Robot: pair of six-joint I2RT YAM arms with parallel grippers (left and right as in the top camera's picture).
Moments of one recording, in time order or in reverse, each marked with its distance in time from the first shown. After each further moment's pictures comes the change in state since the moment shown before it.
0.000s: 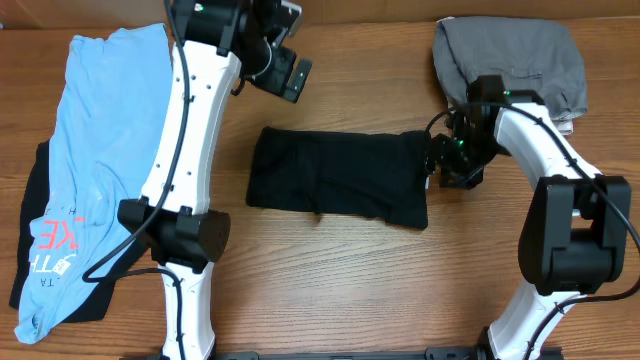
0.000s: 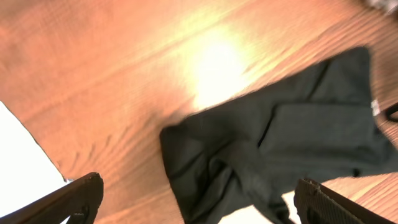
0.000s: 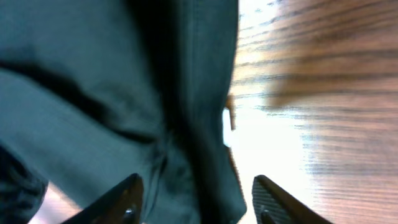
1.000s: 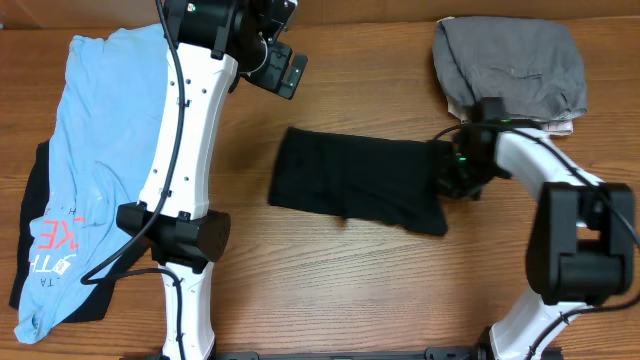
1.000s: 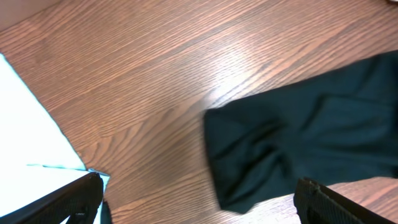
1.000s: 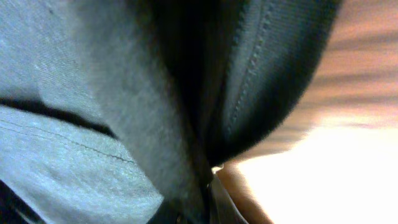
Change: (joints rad) left arm 0.008 0.000 0.037 -0.040 -0.073 0.000; right arm -0.050 -0.060 -0.184 0.188 -0.012 0.108
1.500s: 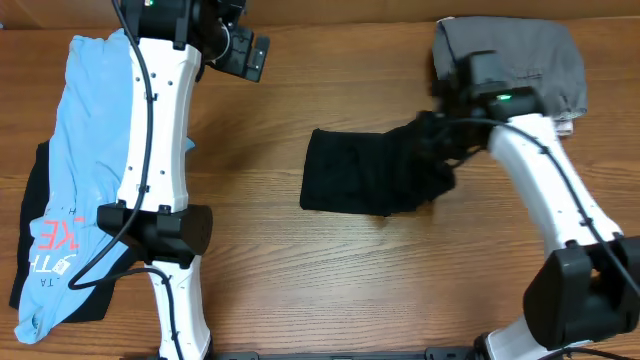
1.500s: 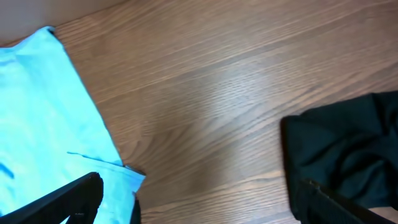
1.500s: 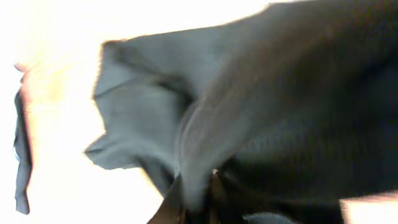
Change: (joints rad) left arm 0.117 0.000 0.000 0.059 -0.021 0.000; right arm 0.230 -0.185 0.239 -0.100 0.023 -0.052
